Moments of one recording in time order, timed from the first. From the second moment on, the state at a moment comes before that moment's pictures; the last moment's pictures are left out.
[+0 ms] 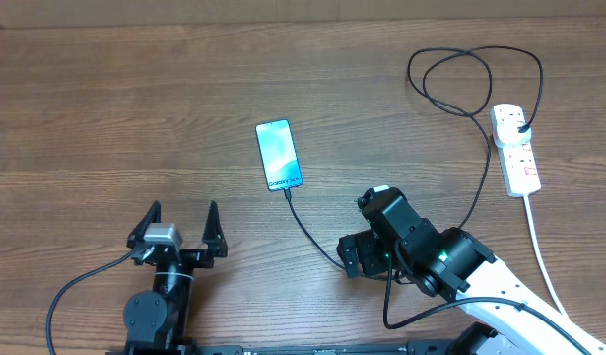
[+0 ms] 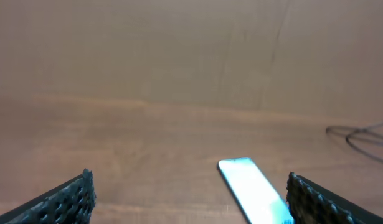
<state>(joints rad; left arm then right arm) -0.09 0.02 0.02 -0.01 -0.02 -0.15 0.72 1.14 0.79 -0.79 -0.02 0.44</state>
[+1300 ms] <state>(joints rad) -0.09 0.02 0.01 -0.08 -0.01 -0.15 0.72 1.14 0.79 -0.80 -0.02 0.44</state>
